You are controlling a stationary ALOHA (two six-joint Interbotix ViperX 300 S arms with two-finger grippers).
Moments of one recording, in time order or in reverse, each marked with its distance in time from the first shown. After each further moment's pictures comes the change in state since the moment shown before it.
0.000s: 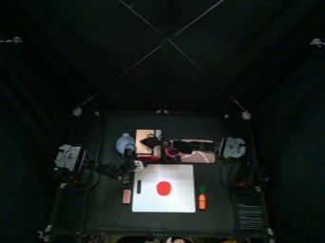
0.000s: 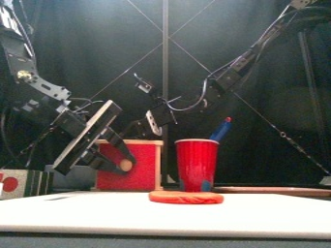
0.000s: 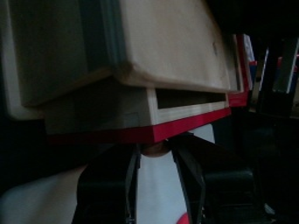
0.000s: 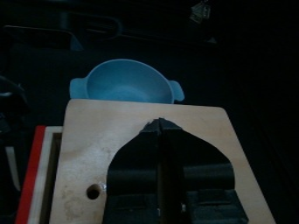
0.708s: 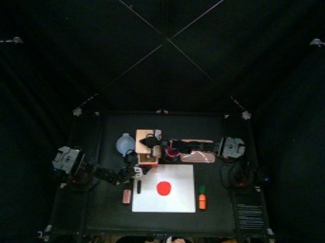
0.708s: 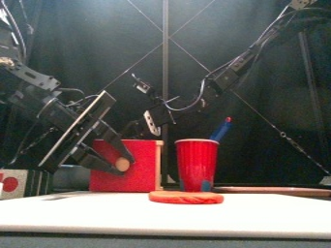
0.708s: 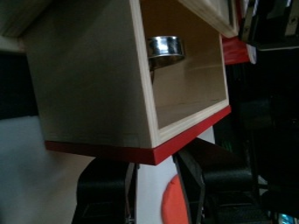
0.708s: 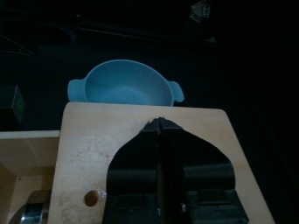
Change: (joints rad) left arm -0.114 -0.015 0.000 -0.041 0.014 -0.002; right arm 0.000 0.009 -0.012 0.002 0.017 -0.002
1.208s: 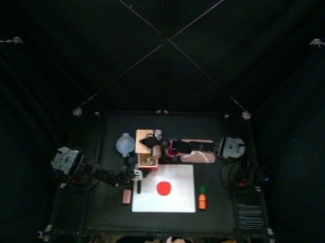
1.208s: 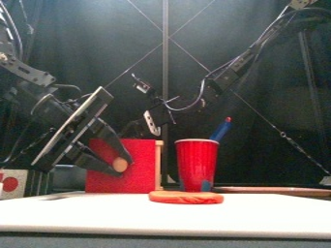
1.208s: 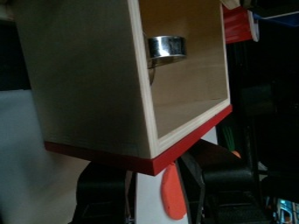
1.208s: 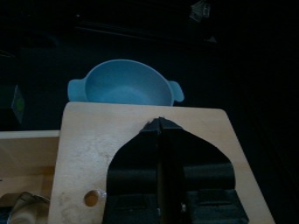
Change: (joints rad) left arm -0.032 -0.009 0.002 -0.003 0.029 0.000; right arm 0.000 0.000 0.000 0.000 0.002 0.002
